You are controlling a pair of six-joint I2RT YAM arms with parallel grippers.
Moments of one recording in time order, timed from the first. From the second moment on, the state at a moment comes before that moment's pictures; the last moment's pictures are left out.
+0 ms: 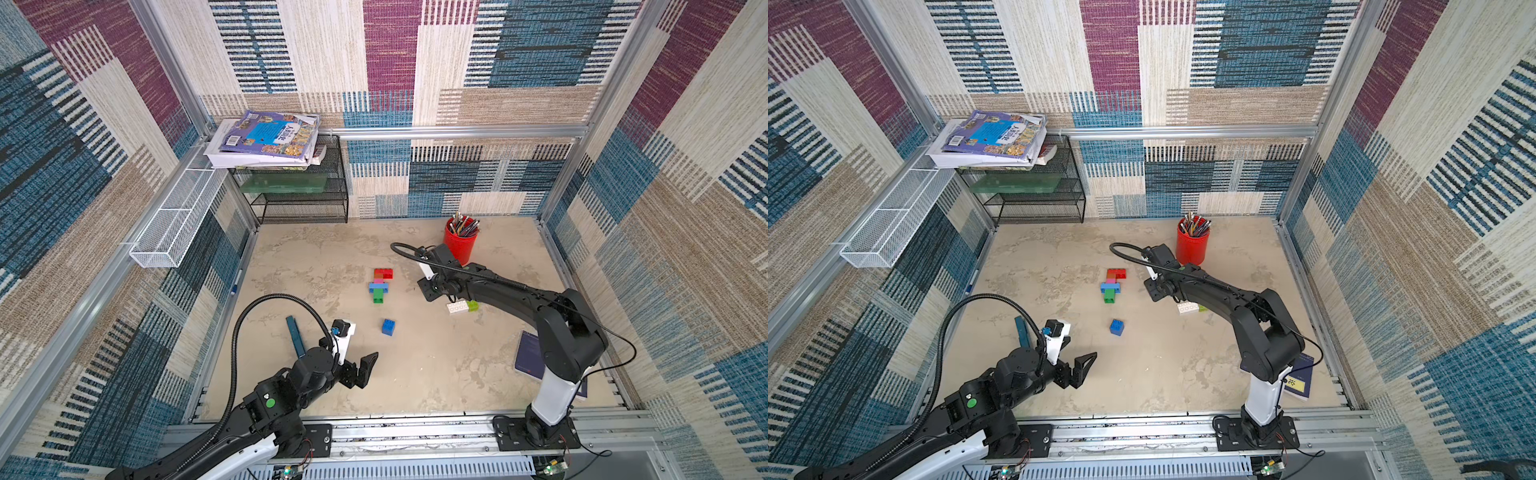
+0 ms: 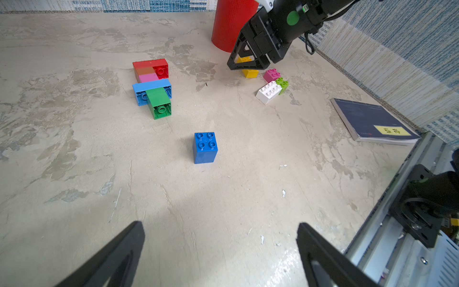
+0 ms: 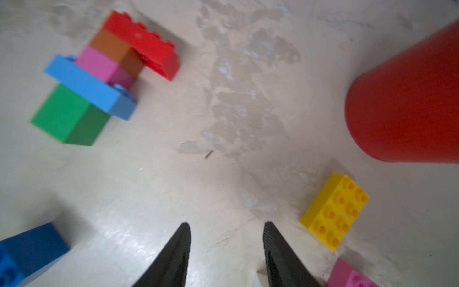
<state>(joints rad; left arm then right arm) -0.92 0.46 0.35 -0.37 -0.21 -0.36 0.56 1.81 1.26 -0.45 0.13 0.03</state>
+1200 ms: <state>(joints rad) -0.92 0.47 0.34 -0.36 -0.21 -0.36 0.40 2.02 1.39 -0.52 0.28 0.22</state>
